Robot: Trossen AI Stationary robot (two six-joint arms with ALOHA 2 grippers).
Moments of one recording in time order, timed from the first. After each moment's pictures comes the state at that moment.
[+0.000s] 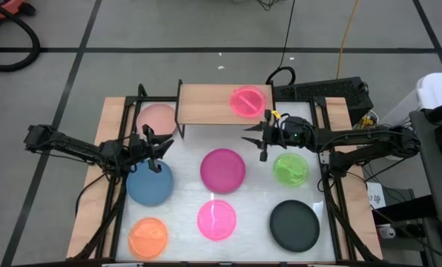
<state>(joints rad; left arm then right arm) -0.18 0.66 0.09 0.93 -0.48 0.03 -0.17 1.15 0.62 0.36 0.00 -0.30</state>
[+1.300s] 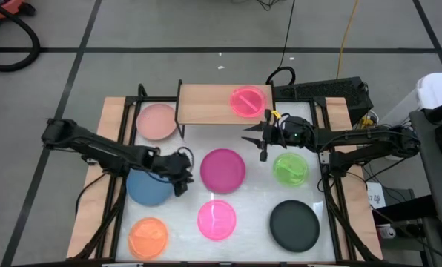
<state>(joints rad) -0.18 1.29 0.62 -0.18 0.00 -0.61 -0.18 1.15 0.62 0.36 0.00 -0.27</state>
